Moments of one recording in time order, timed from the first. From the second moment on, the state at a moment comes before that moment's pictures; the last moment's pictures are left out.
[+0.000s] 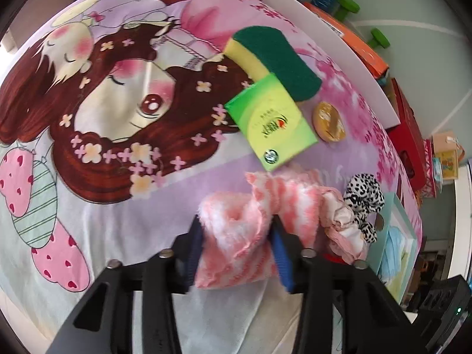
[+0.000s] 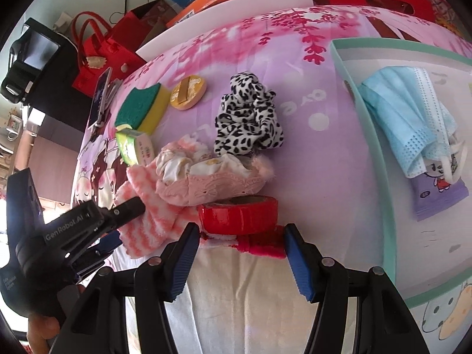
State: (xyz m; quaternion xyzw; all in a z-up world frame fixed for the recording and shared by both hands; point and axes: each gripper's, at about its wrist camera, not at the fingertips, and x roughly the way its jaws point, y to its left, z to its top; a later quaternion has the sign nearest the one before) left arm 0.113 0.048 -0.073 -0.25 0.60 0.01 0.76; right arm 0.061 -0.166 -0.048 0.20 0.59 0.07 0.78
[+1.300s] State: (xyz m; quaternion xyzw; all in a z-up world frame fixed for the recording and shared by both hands) left arm 0.076 0.027 0.061 -0.24 0.41 -0.07 0.88; right arm 0.037 -0.205 0.027 0.24 0.48 0.05 0.84
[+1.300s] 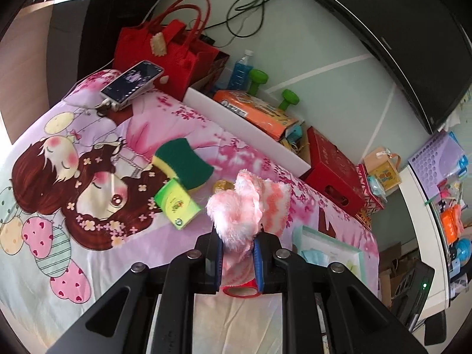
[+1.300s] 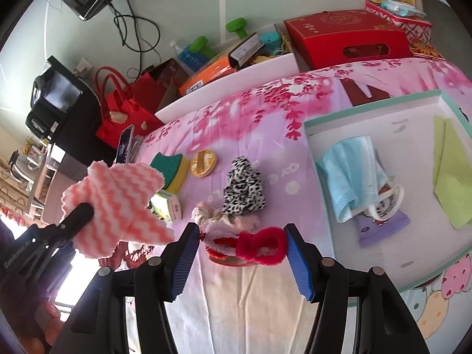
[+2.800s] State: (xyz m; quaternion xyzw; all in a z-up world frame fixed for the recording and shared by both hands) left arm 0.103 -0.231 0.009 -0.10 0.45 -0.29 0.84; right arm -0.010 -0.417 0.004 0.32 0.43 -0.24 0.81
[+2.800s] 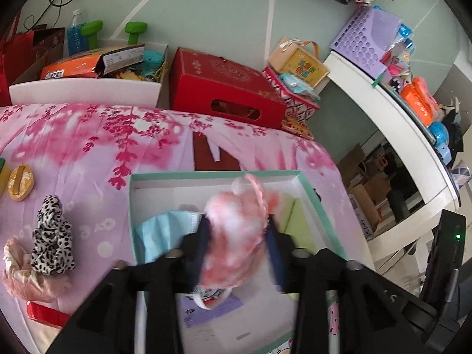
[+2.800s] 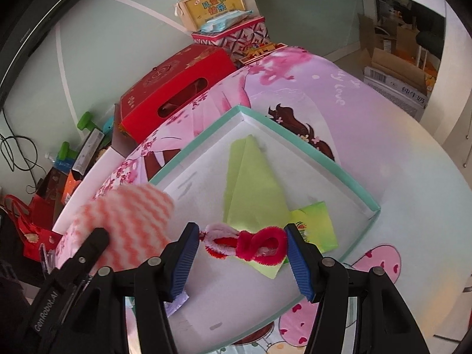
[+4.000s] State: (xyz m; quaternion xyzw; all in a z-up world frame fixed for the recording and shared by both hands) left arm 0.121 -0.091 0.024 -0.04 0.48 -0.02 0.87; right arm -0.001 -0.374 0.029 0.25 0.42 -0.22 0.84
